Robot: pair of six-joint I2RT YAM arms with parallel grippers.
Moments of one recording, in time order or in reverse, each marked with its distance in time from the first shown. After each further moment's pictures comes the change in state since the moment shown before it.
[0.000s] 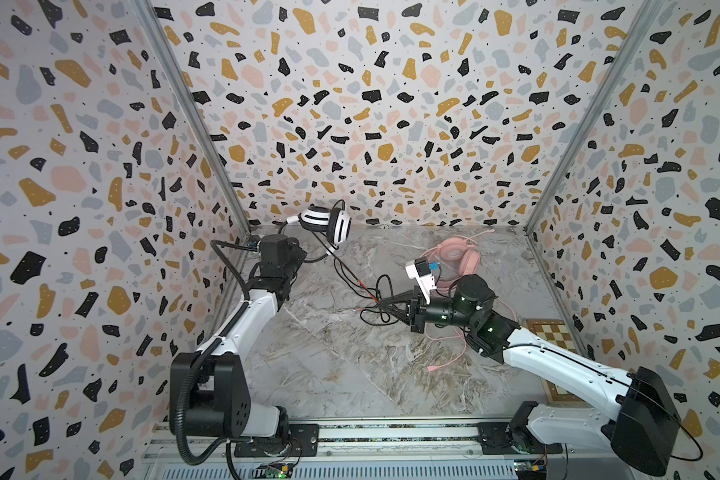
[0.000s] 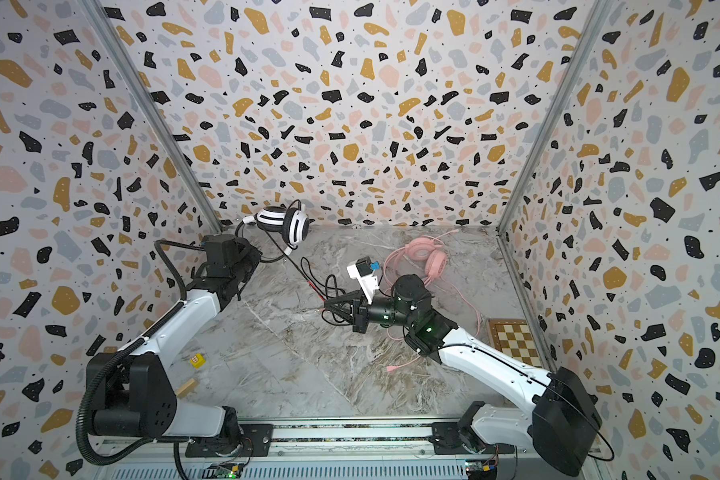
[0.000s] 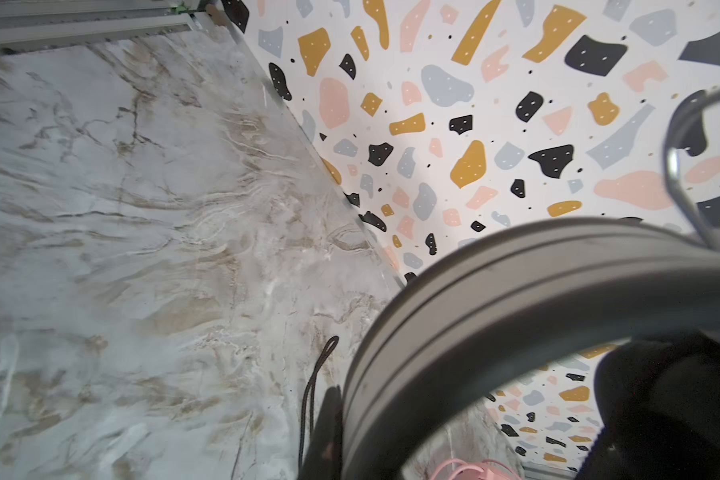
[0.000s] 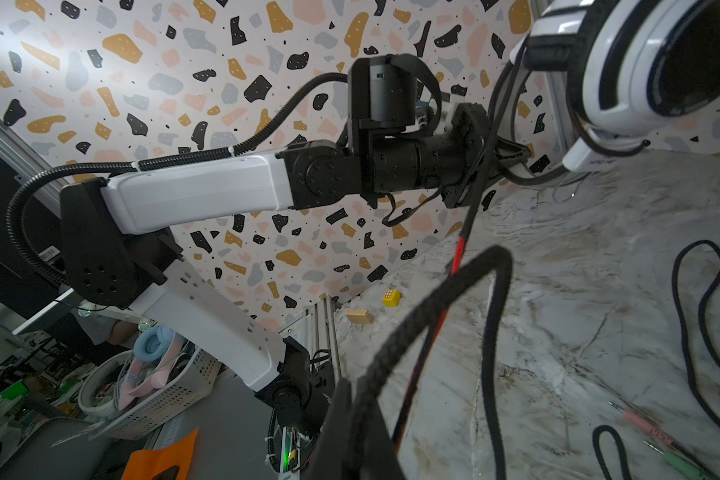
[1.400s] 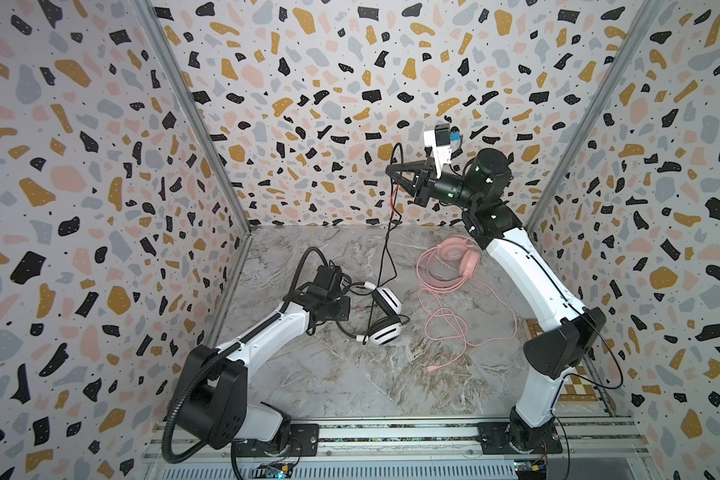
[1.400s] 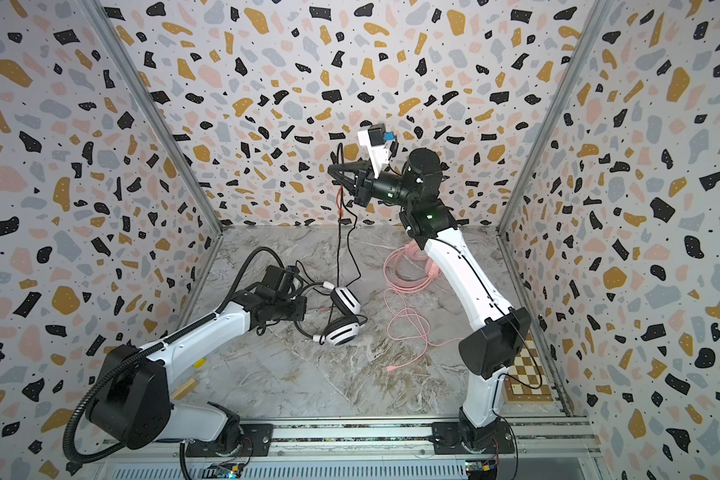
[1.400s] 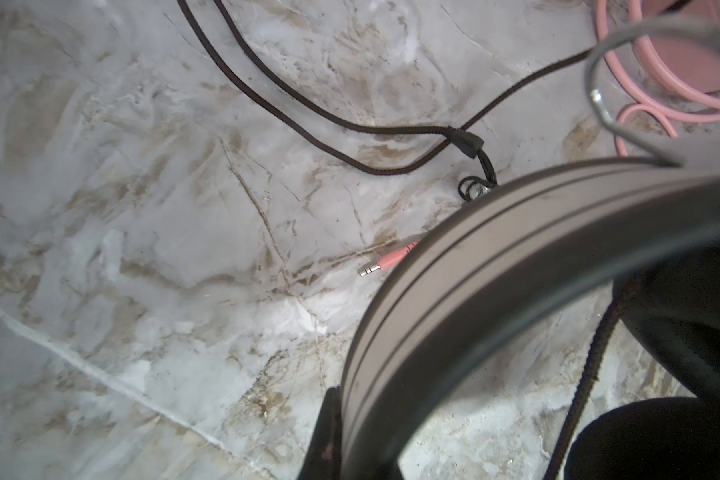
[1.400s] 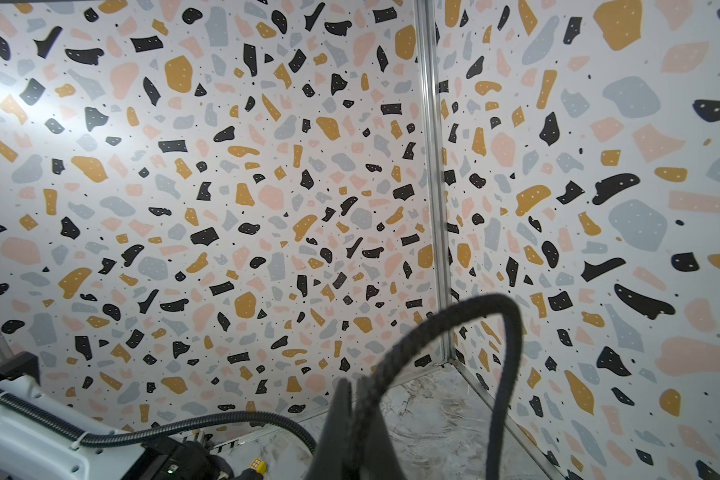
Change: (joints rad) left arm -0.379 0.014 -0.076 -0.449 0.030 0.692; right arm -0.305 0.552 1.204 -0.345 -0.167 -0.189
